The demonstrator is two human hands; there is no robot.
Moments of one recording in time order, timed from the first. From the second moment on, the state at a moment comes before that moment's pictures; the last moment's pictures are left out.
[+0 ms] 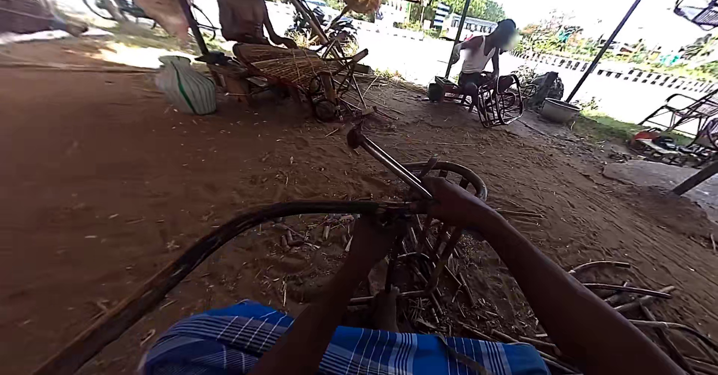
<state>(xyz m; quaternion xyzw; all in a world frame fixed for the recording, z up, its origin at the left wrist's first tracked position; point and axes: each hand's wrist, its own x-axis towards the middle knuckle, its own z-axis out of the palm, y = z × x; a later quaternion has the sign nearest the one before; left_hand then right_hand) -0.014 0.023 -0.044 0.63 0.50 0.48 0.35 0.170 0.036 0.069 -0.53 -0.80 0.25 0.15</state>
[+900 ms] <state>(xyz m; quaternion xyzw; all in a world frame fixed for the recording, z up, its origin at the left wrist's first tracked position) -0.025 0.023 -0.037 0.67 0.55 0.44 0.25 0.156 0.034 0.081 -0.54 -0.79 0.25 0.13</state>
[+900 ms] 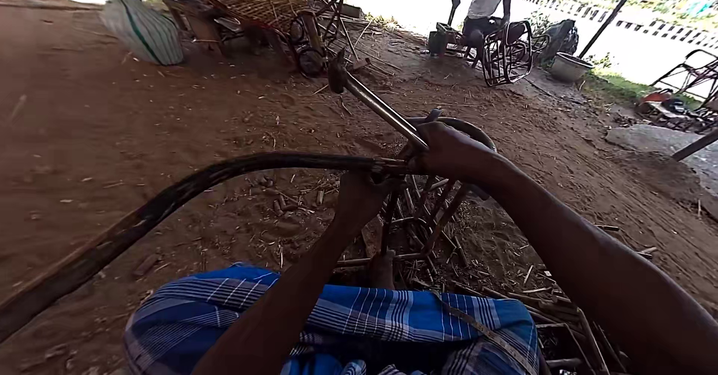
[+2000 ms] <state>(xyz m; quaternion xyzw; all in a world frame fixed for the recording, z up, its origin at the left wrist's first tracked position) -0.026 0.005 -0.031 0.40 0.43 0.56 0.59 0.198 -0.159 -0.010 -0.57 -0.65 0.30 0.40</state>
